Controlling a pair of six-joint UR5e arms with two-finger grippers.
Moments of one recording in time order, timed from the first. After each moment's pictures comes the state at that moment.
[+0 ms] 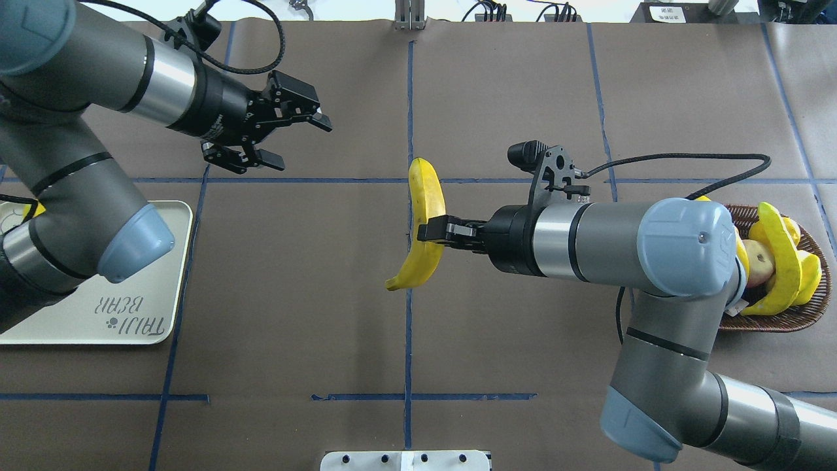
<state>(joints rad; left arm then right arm) -0.82 -2.12 -1.79 -2.15 -2.20 -1.71 0.47 -1.18 1.98 -0.85 1.72 1.49</state>
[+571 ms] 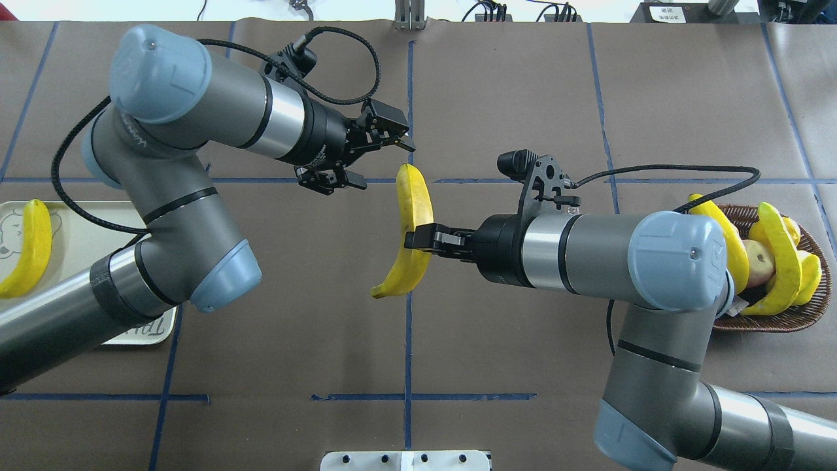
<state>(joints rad) -0.69 -2.25 -1.69 -2.20 -2.07 -1.77 0.44 -1.17 1.99 -0.85 1.70 1.51</state>
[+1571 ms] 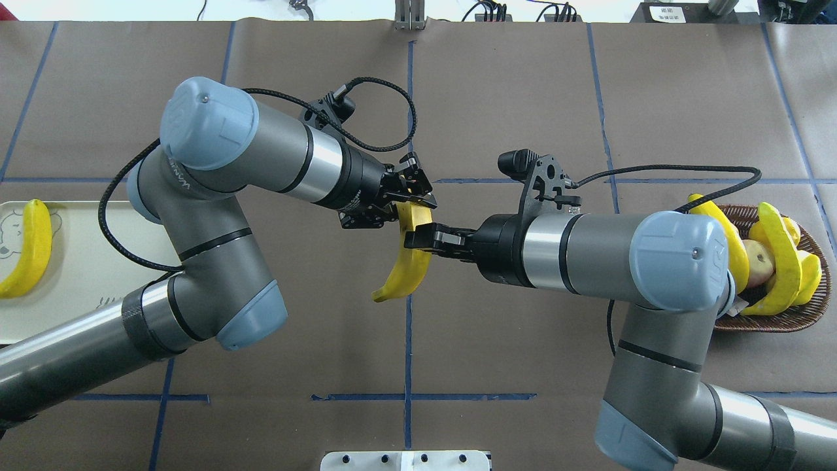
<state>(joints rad) -0.62 -2.25 -1.69 -2.22 -2.07 -1.82 0.45 -1.17 1.99 -0.85 1.70 1.51</state>
